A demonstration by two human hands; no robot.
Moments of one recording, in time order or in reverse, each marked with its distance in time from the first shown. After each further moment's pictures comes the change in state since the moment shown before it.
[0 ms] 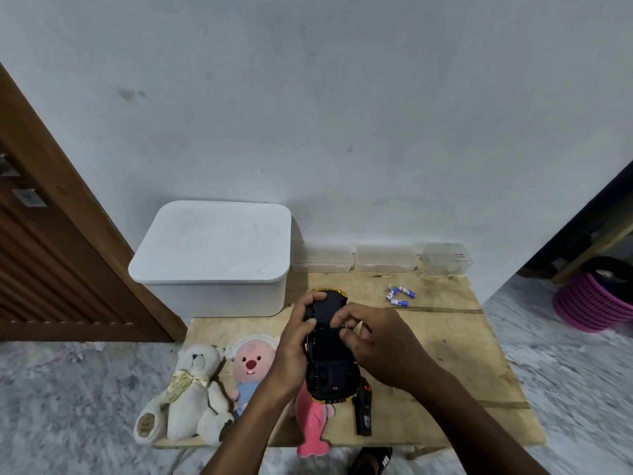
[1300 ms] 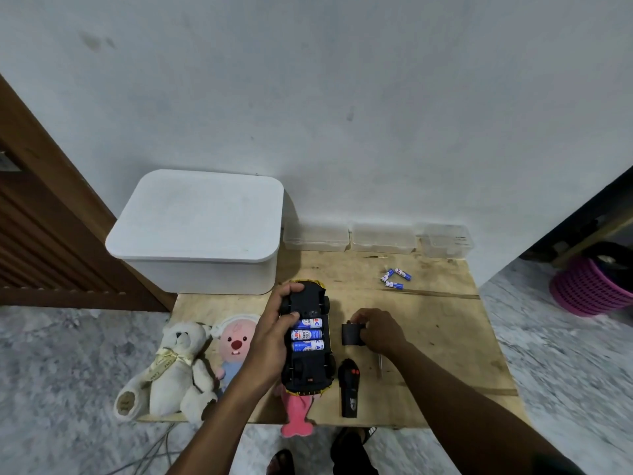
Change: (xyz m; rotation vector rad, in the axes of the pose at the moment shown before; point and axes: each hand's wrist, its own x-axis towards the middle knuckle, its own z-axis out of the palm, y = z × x) left_hand -0.002 -0.009 -0.004 -0.099 0.101 -0.165; right_hand 0.047 0.196 0.086 -0.151 -0.240 0.516
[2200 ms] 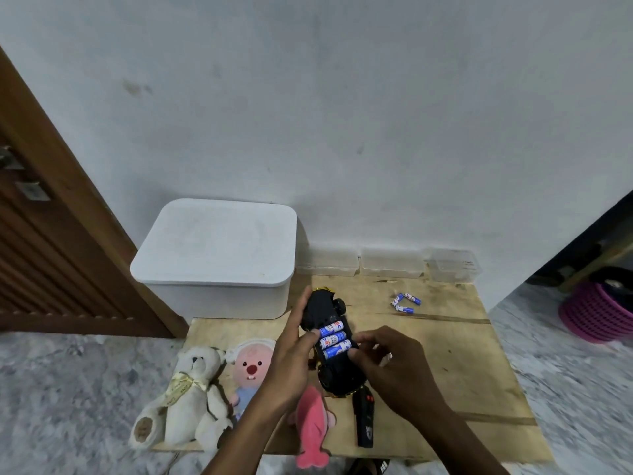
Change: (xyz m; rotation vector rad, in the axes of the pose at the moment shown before) left_hand -0.010 0.024 0.006 0.175 0.018 0.055; right_hand -0.145 -0.097 -0.058 0.335 0.382 -0.323
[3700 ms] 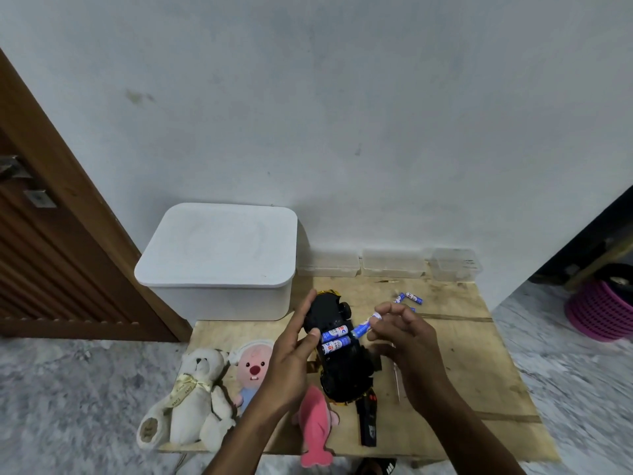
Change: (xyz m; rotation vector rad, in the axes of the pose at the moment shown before) left_hand -0.002 -0.007 -0.005 -0.002 -0.018 0.040; right_hand 0.010 -0.019 -0.015 0.796 0.077 0.305
